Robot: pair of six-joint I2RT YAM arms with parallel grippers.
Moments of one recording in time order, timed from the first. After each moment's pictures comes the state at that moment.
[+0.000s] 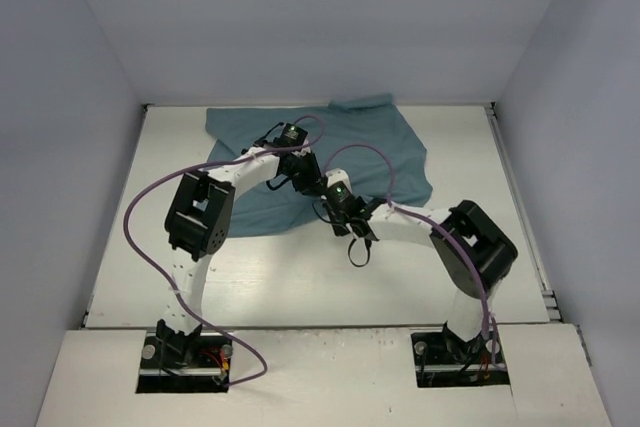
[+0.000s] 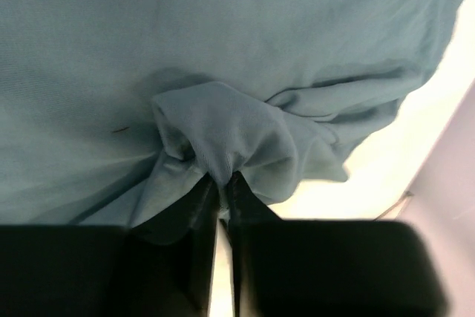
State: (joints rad) left arm -0.49 2.14 1.64 -0.49 0.41 -0.81; right arm 0.77 1.79 0.97 -0.11 0.27 0.29
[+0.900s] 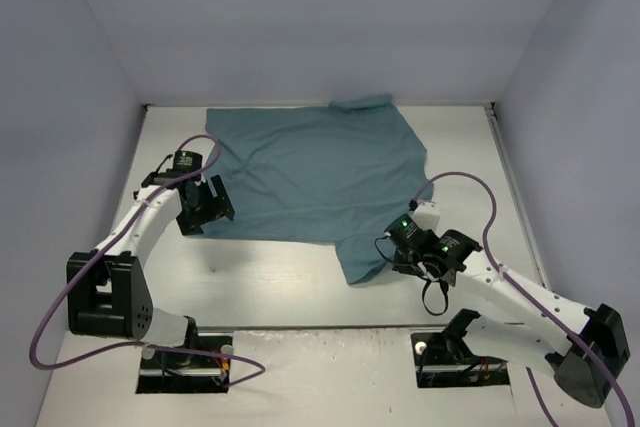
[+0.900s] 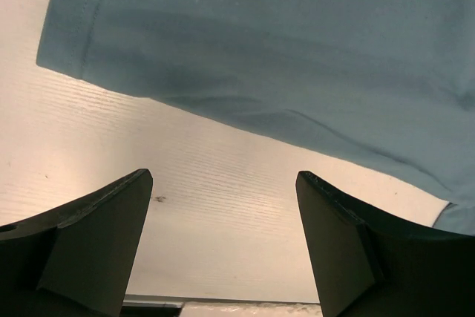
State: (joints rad) left arm -0.08 1.41 1.02 -0.80 0.04 -0.51; right arm 0.77 0.99 0.68 -0.83 0.37 0.88
